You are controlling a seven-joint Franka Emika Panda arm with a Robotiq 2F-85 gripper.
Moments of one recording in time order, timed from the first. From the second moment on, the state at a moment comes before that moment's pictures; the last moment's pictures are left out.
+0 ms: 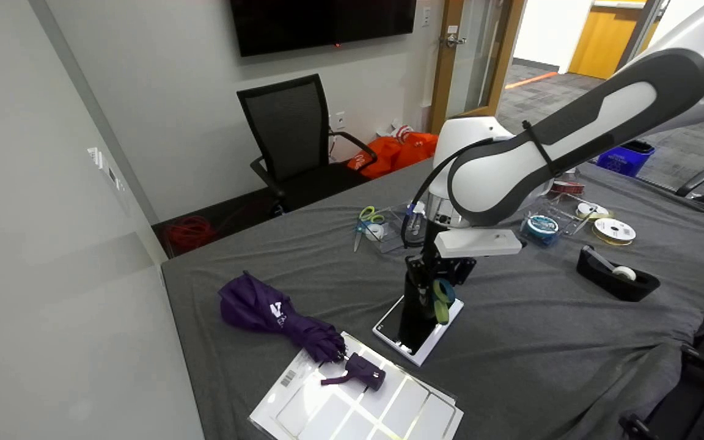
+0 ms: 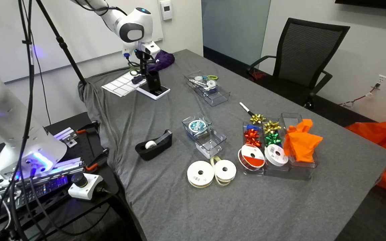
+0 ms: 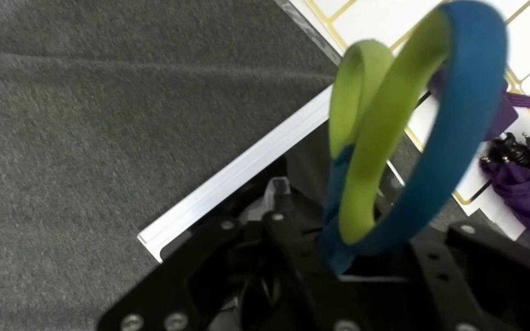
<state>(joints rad) 0.22 0.49 0.15 -1.96 0.27 2.36 0.52</state>
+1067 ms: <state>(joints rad) 0.25 0.40 0.12 -1.97 0.17 2.23 0.59</state>
